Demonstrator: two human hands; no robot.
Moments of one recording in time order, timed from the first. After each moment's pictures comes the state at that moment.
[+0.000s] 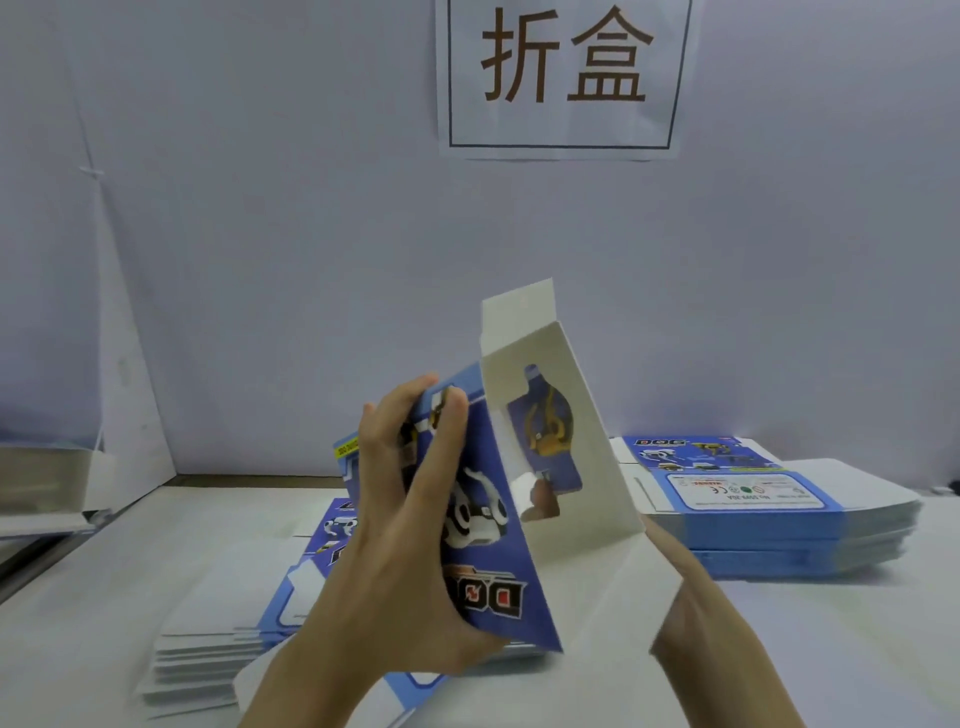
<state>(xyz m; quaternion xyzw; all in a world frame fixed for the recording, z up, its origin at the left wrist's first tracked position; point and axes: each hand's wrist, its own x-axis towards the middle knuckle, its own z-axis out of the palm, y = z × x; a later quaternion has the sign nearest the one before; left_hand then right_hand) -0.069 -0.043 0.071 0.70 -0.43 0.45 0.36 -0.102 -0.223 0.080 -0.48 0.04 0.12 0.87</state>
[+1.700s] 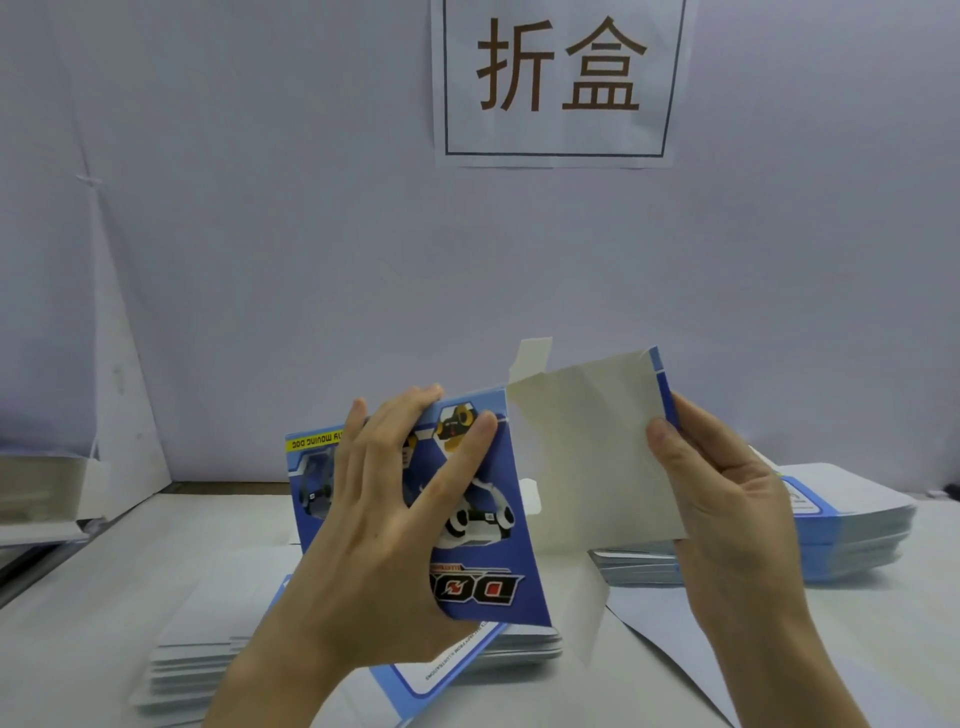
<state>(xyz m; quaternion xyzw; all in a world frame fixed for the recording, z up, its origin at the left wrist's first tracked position) -0.063 -0.033 0.075 0.78 -0.39 0.46 0.18 -0.119 -0.241 0.097 -0.55 -0.02 -0.34 0.76</state>
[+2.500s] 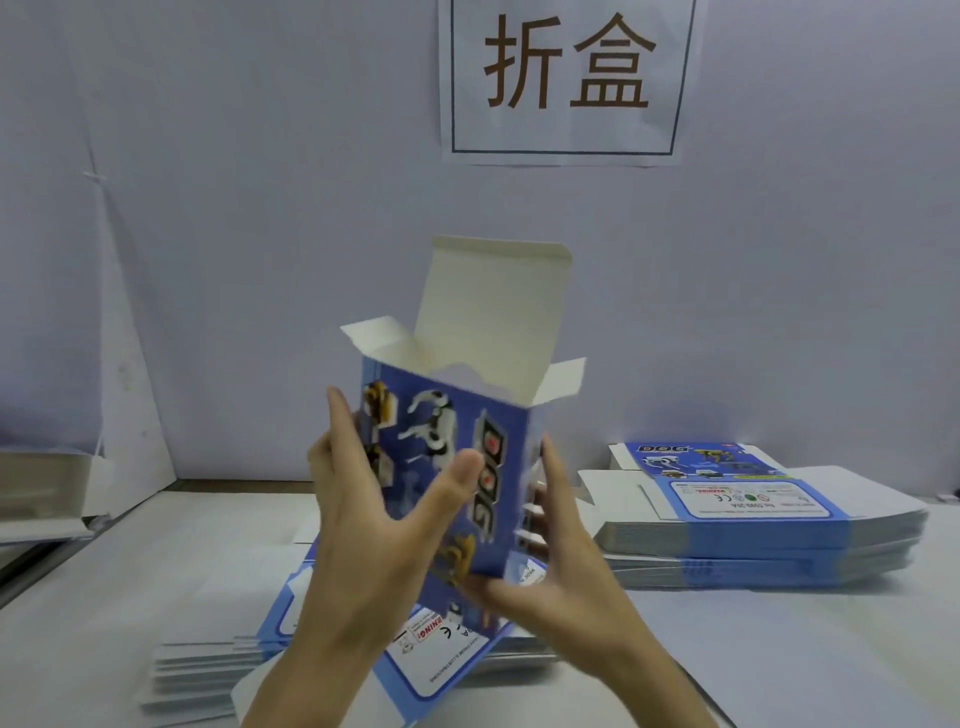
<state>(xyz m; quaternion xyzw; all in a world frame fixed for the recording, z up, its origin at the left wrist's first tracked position) -0.070 -0.043 0.080 0.72 -0.14 0.23 0.64 -0.087 -0.198 0.044 -0.76 -0.20 -0.13 0.61</state>
